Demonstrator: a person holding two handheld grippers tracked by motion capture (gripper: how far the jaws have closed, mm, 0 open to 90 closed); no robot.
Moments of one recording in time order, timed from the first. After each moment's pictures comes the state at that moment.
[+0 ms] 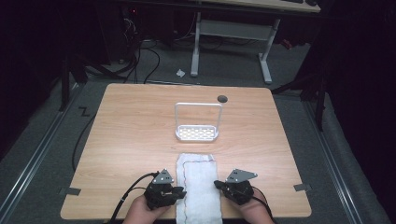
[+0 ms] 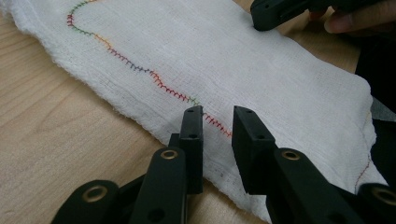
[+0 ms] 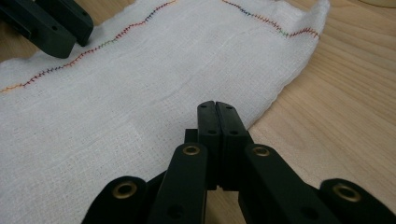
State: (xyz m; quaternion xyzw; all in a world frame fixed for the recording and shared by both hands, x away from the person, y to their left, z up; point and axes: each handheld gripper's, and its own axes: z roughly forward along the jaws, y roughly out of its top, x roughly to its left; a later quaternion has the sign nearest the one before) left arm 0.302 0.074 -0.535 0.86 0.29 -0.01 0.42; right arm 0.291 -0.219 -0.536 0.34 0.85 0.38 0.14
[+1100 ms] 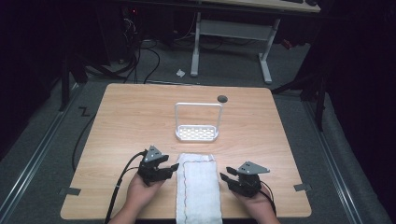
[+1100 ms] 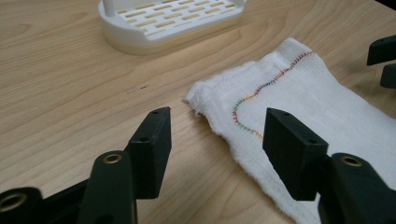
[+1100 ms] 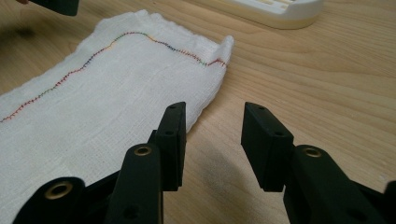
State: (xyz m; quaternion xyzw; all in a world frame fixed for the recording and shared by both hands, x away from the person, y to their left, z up) left arm 0.366 0.089 -0.523 0.80 0.38 0.11 0.45; right arm 0.304 -0.243 -0.529 0.41 0.79 0.42 0.18
